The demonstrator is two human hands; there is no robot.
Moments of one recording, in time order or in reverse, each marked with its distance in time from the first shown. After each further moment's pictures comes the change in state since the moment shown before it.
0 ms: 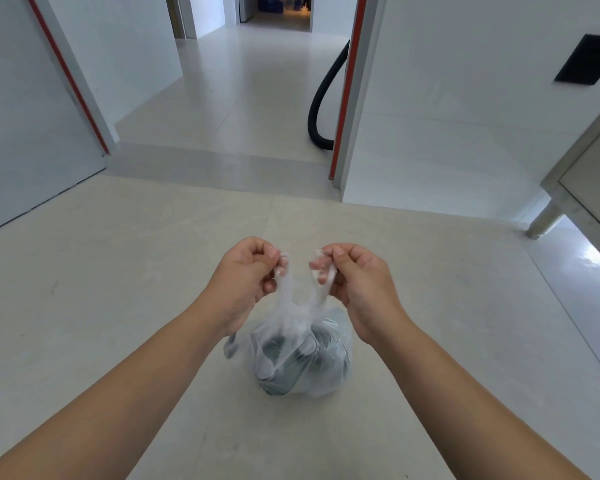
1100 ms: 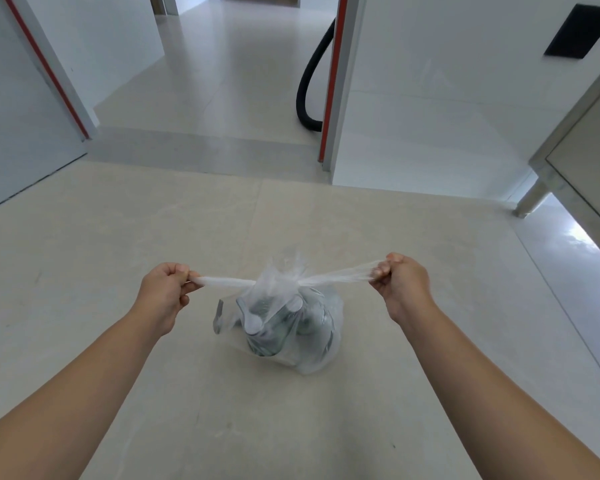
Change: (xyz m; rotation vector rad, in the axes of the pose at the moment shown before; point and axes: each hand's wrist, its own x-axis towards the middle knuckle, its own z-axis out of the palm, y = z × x) left_hand 0.026 -0.063 -0.098 0.189 0.445 -0.227; right_hand 0.037 0.040 -0.087 0.249 0.502 0.197
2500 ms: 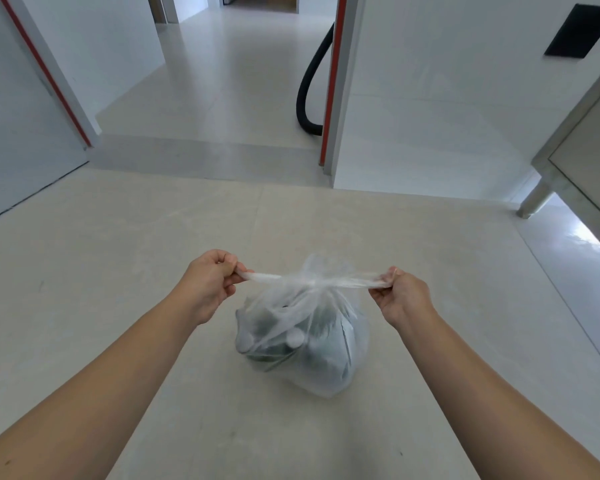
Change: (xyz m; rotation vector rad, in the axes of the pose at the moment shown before) left_hand -0.017 0.027 0.048 -0.038 -0.266 0.006; right_hand 0.009 0.011 0.000 0.137 0.099 0.159
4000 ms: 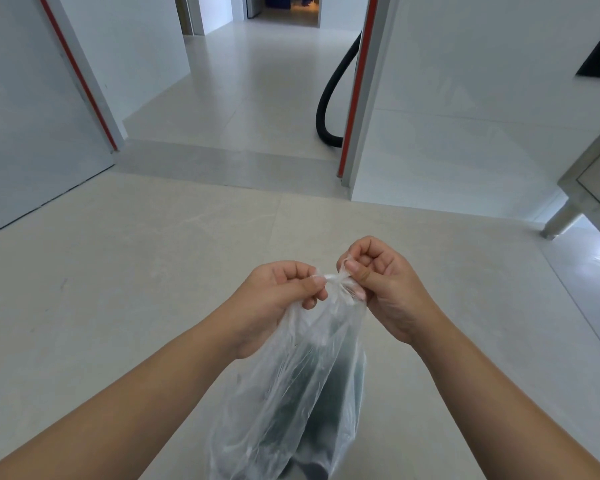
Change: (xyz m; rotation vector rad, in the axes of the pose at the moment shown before) left_hand -0.076 0.037 0.031 0.006 -0.481 0.177; right_hand -0.070 -0.010 0.036 -0.429 -1.015 -0.326
